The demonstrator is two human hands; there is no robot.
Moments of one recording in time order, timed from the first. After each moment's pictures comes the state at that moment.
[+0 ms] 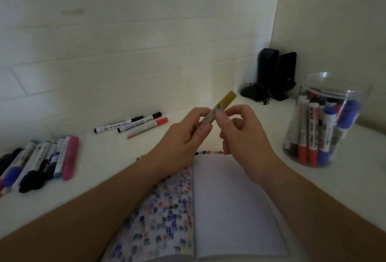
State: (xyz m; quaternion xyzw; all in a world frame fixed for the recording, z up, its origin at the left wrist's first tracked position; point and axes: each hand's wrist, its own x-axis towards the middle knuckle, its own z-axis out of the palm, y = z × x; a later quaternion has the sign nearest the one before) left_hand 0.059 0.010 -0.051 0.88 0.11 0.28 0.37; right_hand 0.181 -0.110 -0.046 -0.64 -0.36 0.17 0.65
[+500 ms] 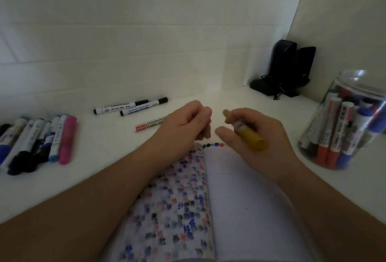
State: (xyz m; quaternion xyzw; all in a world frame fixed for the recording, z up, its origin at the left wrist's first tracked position) left_hand 0.040 0.035 -0.061 0.82 0.15 0.29 0.48; right_hand 0.186 -0.108 -0.063 -0.69 -0.54 -0.02 0.48
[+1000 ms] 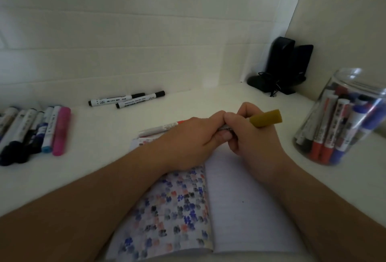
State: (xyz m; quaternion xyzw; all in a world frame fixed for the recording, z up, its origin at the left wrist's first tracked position) left_hand 0.050 0.024 -0.067 0.95 0.05 0.17 0.25; right_hand 0.166 -0.100 -0.056 -0.58 -0.36 0.25 0.69
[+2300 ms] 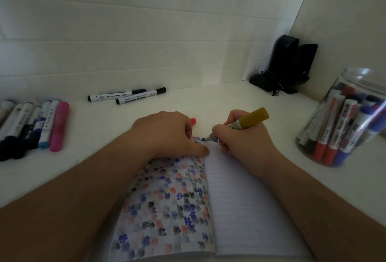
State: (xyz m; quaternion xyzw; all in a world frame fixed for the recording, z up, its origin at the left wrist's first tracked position) left_hand 0.034 0.049 -0.054 0.93 0.33 0.01 0.13; right_hand 0.174 -0.083 -0.072 -0.74 -0.38 0.18 0.53
